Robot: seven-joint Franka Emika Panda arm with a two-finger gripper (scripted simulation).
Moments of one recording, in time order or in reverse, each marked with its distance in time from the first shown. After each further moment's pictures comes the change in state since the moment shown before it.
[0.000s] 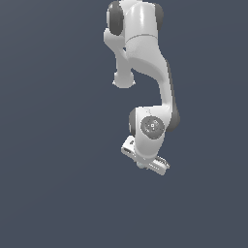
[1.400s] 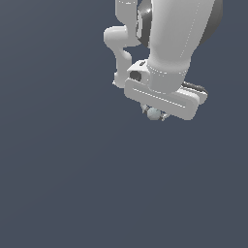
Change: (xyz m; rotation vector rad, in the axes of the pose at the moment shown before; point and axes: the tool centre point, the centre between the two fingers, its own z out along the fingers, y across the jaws) arm -0.054 0.017 -0.276 0.002 0.002 0.000
